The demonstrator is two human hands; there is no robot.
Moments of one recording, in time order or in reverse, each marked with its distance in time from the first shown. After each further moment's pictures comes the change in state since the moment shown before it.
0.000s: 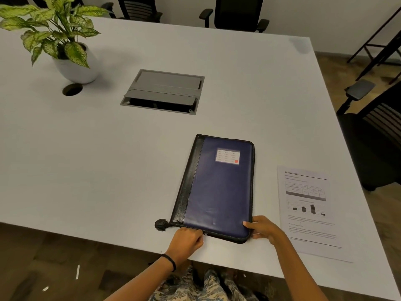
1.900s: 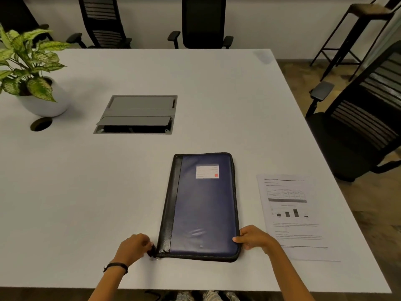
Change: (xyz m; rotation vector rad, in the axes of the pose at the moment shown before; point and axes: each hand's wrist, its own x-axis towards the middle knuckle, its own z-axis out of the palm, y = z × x) left_hand 0.018 -0.106 -0.050 -0.146 -0.365 -0.473; right_hand 0.003 0.002 -0.026 -0.072 -0.094 -0.072
